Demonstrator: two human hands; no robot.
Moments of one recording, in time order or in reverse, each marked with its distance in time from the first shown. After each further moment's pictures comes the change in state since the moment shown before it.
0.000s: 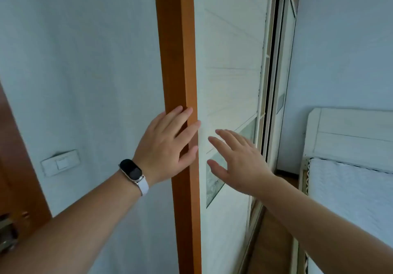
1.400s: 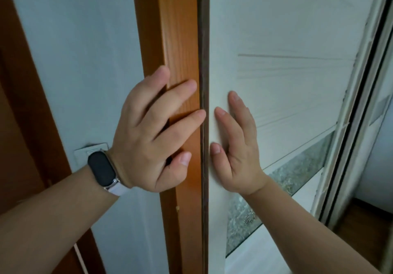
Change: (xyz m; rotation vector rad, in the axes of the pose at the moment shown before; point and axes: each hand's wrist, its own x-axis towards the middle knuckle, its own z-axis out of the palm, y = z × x) left_hand 0.060 -0.044 0.042 0.218 0.371 0.205; right_hand 0.133 0.033 0.112 0.857 0.730 -0.294
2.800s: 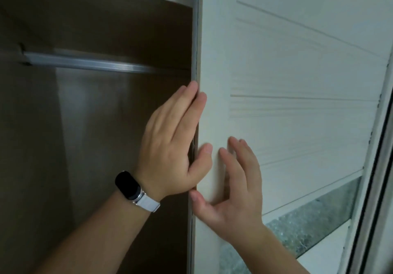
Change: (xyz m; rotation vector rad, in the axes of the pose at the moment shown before) left_hand 0.107 0.078 0.260 0.011 -0.034 -0.366; right_hand -0.046 0.223 -0.086 -0.064 0.130 0.069
